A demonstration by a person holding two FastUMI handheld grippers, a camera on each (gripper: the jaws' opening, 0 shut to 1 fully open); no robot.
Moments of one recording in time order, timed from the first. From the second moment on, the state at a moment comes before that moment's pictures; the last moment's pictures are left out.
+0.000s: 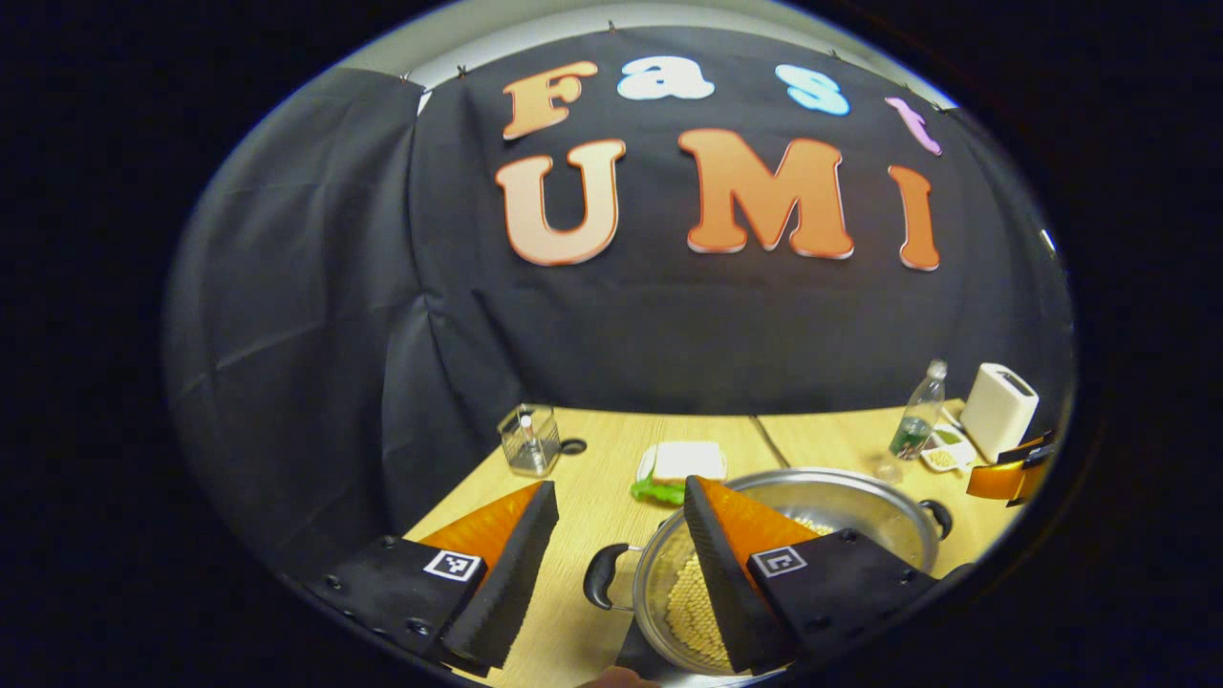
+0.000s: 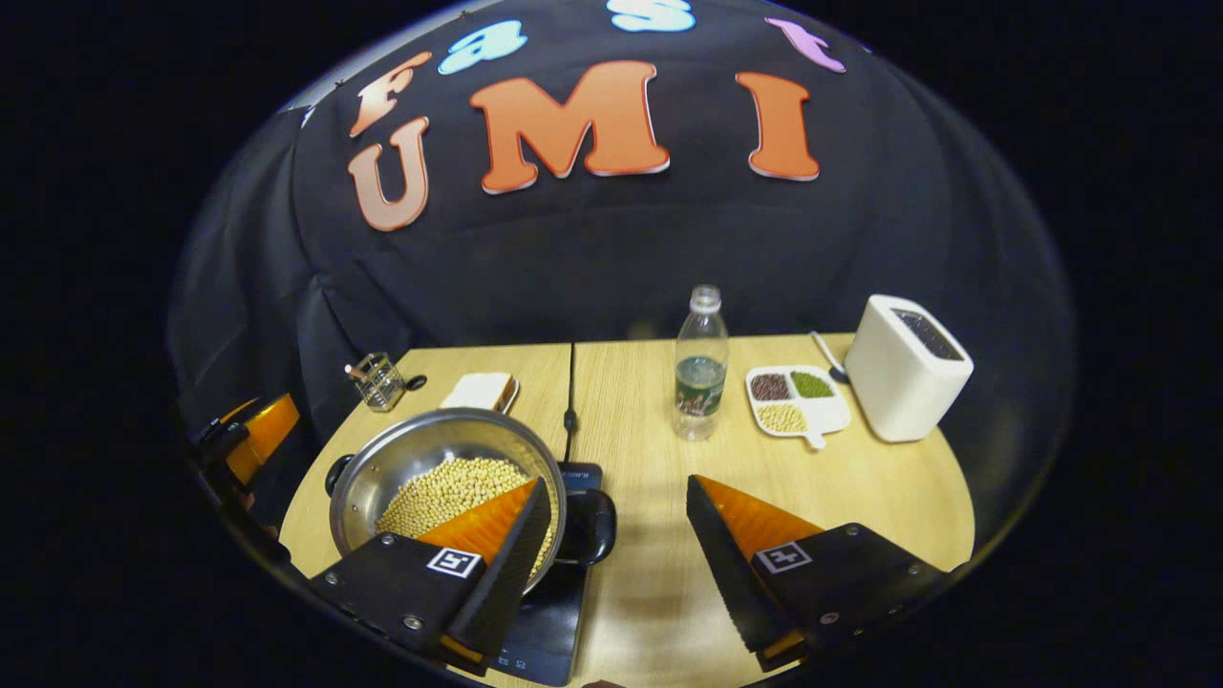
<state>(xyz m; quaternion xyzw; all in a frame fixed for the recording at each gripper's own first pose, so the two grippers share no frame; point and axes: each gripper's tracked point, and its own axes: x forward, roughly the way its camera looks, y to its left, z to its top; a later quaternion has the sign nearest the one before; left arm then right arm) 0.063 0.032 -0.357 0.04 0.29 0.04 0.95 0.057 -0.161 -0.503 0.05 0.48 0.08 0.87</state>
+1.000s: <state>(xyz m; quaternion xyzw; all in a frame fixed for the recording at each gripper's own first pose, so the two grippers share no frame) 0.037 0.025 -0.004 -0.02 0.02 0.01 1.00 0.079 -0.310 -0.181 0.02 0.14 0.05 0.99</state>
